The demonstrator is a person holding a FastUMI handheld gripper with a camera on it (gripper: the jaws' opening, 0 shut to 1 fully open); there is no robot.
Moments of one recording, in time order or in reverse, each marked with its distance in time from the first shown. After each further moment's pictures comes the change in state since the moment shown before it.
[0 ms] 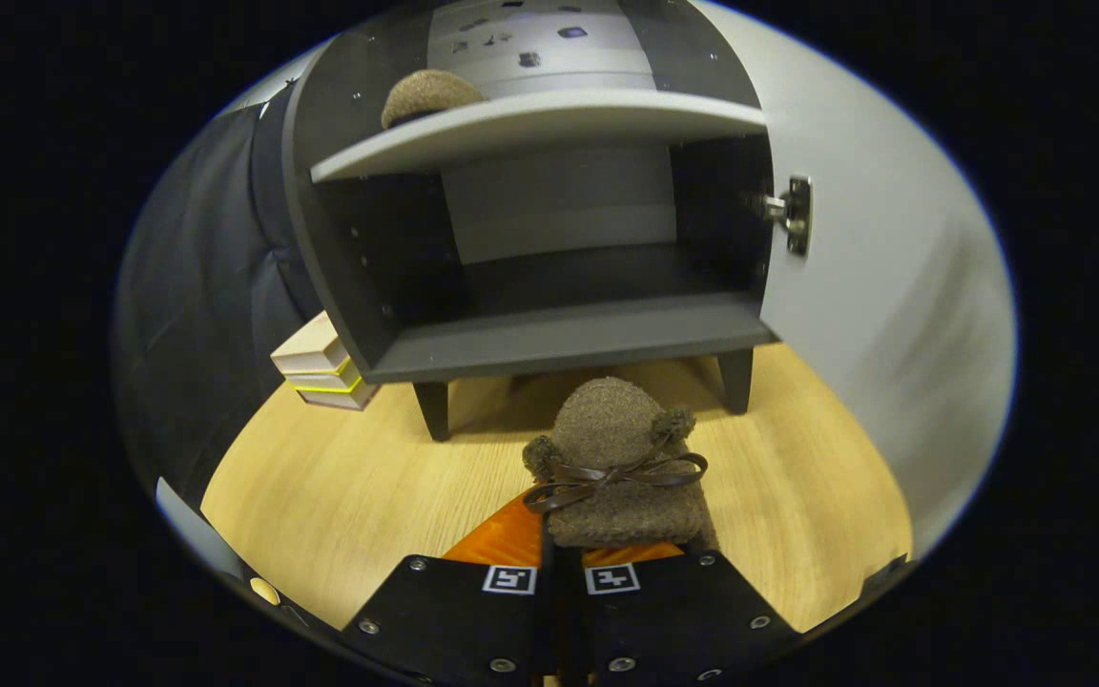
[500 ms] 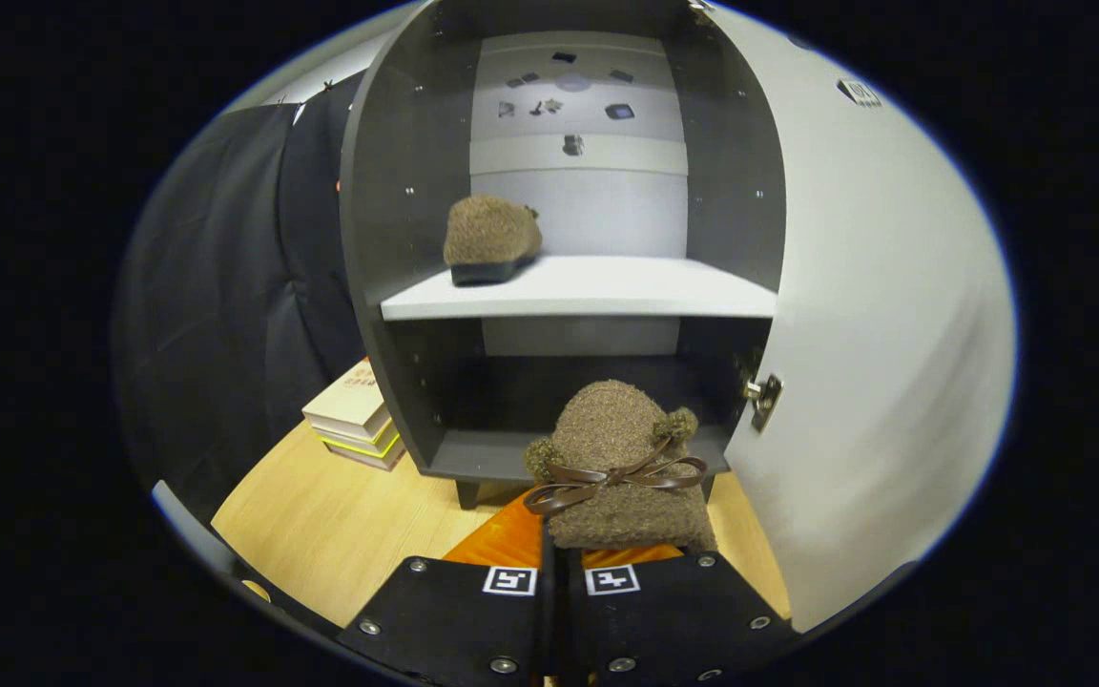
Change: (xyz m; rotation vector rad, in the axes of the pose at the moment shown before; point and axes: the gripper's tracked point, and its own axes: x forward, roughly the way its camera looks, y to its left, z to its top) arm -0.064 0.025 0.121 -0.098 -0.151 -0.034
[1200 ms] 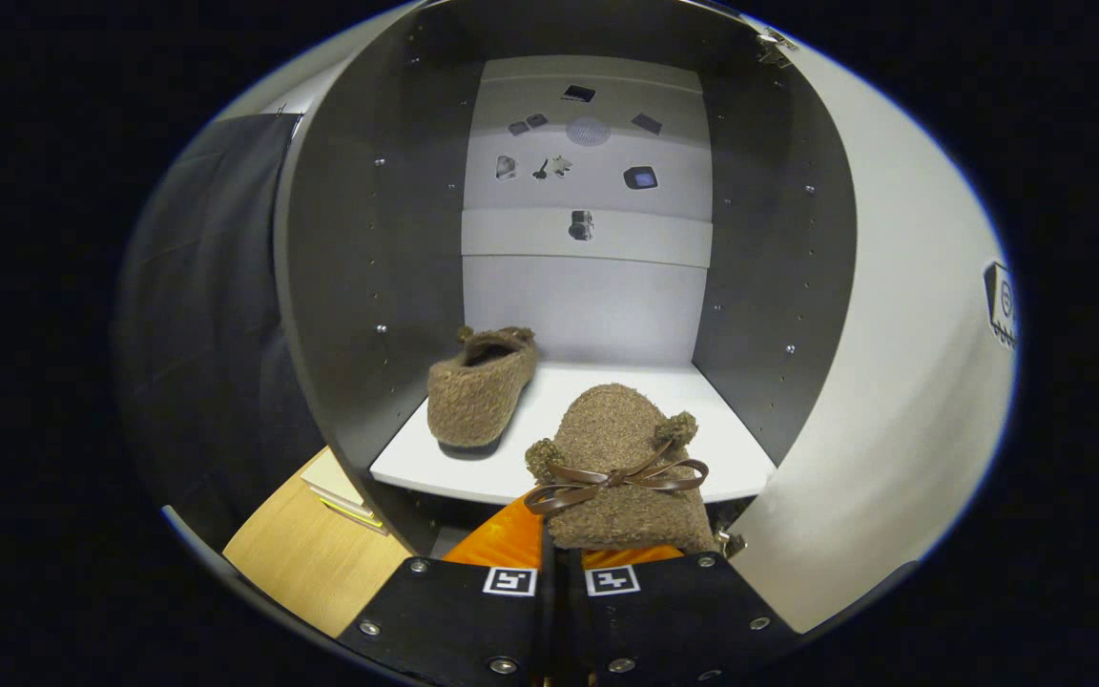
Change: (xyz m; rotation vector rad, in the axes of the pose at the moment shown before) arm 0.041 -0.017 0.144 -0.054 -0.048 0.004
